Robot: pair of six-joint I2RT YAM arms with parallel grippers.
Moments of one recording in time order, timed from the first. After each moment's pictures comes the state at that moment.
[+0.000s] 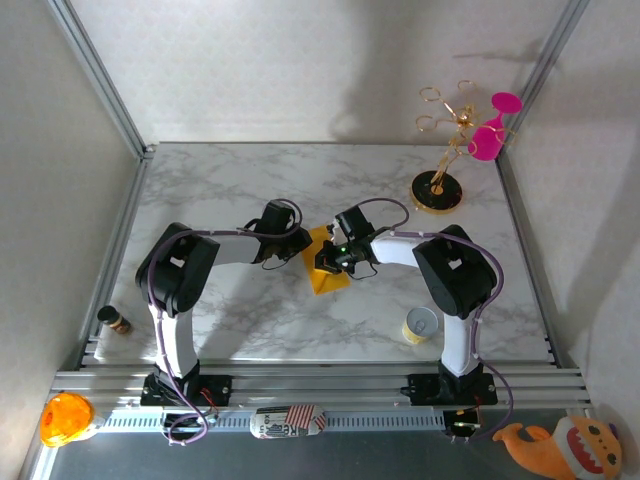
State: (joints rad) left arm -0.48 1.95 1.04 0.08 0.22 -1.00; right arm 0.63 1.95 1.09 -0.15 -0.55 0.72
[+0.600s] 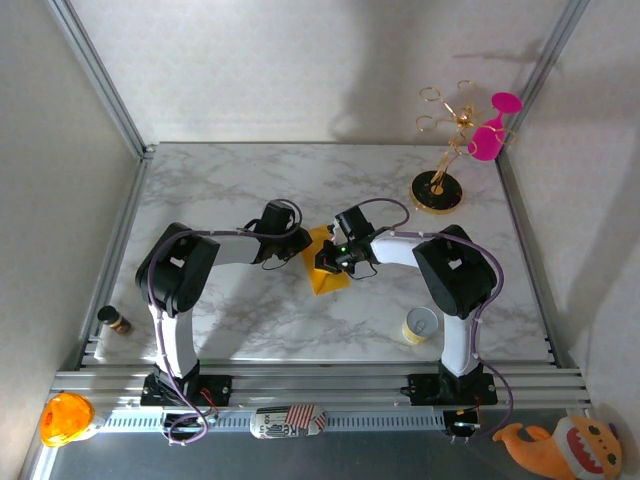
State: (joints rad) left arm -0.48 1.95 1.03 0.08 0.22 -1.00; right arm 0.63 1.95 1.09 -0.14 -0.54 0.73
